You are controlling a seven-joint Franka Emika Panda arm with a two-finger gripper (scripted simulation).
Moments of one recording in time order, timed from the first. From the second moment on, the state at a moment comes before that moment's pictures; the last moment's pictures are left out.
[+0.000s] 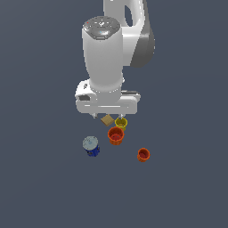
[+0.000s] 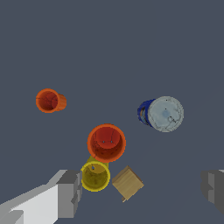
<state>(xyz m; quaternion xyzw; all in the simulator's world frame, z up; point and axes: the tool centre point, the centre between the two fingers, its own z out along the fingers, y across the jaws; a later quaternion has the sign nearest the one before) 0.035 -0.023 0.253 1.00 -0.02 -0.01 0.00</state>
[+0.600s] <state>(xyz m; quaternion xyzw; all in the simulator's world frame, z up) 0.066 -0.089 0.156 0.99 -0.12 0.00 0.00</state>
